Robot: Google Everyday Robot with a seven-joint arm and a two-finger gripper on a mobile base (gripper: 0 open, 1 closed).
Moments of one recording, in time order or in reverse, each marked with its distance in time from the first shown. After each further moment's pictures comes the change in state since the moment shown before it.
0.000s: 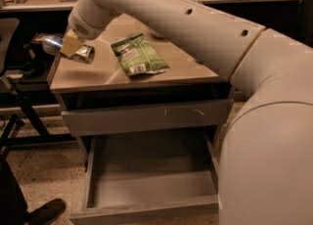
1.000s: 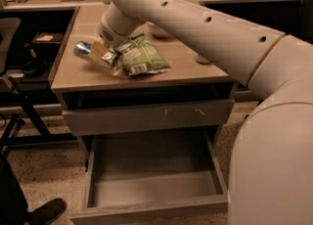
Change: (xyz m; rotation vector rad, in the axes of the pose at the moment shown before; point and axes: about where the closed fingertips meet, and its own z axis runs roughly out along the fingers) arm 0.074 -0.037 -0.006 0.055 0.087 0.156
